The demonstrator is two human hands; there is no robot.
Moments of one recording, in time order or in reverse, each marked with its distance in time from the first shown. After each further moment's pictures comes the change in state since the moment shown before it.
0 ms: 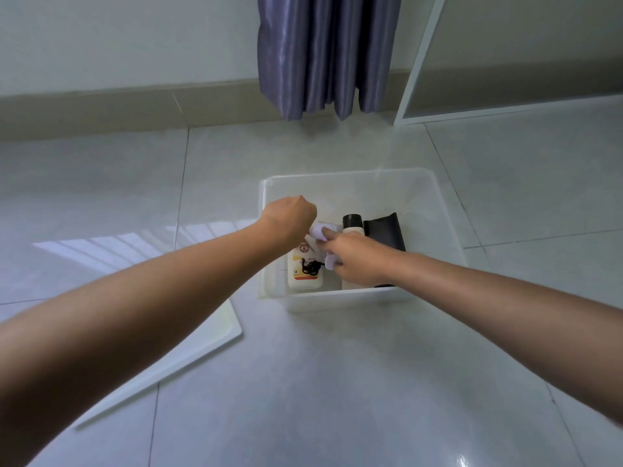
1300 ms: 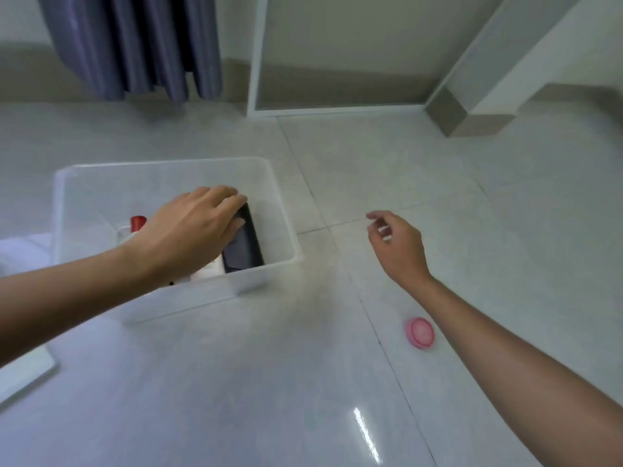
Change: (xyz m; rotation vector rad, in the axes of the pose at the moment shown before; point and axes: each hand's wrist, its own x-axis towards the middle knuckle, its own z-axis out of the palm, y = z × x) left_hand -0.016 0.085 -0.005 -0.221 0.620 0.427; right_hand -0.217 0.157 -0.022 0.180 0.976 0.588
